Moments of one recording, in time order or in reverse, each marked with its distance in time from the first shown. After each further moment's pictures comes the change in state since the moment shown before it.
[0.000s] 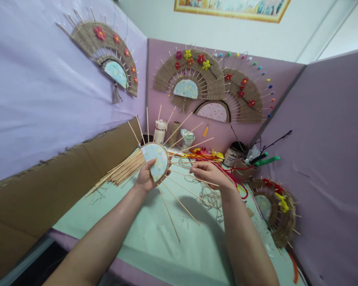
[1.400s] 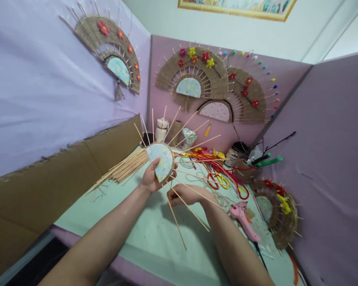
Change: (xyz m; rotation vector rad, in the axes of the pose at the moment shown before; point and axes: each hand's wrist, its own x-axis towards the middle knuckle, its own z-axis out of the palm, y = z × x) left_hand -0.008 -0.009 0.012 -0.042 -0.011 -0.109; right_hand 0.021 0.023 0.072 -0.501 -0.667 0.070
